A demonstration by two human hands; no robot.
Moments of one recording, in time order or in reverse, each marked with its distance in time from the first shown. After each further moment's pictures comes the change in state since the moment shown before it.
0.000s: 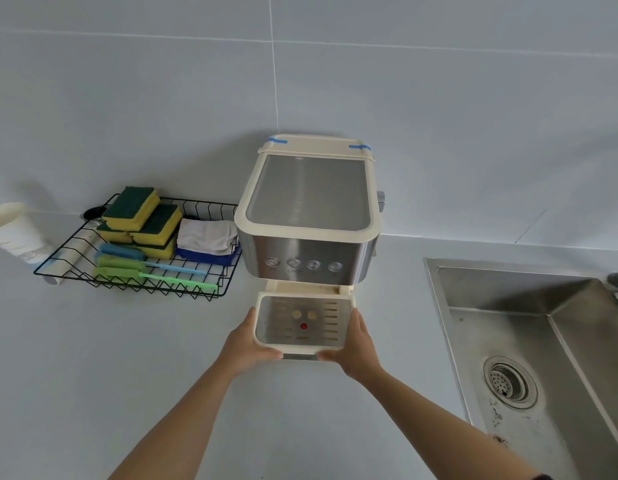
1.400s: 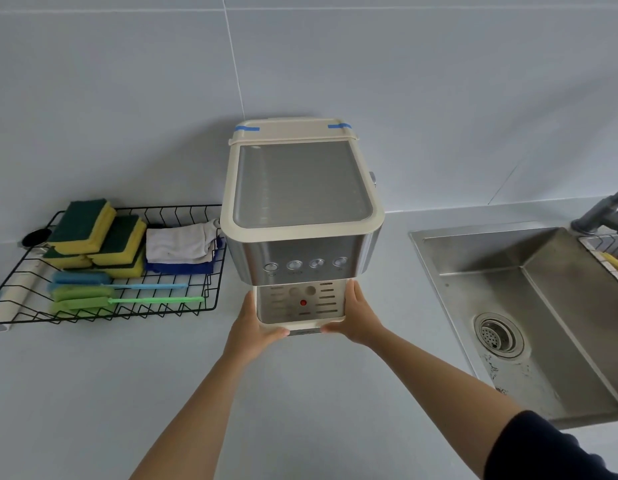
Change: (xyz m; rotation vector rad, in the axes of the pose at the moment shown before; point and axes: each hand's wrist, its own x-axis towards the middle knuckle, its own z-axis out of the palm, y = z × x) left_hand 0.041 0.002 -0.005 0.031 -0.004 0.127; right_hand 0.034 -0.012 -0.004 -0.206 -0.038 0.087
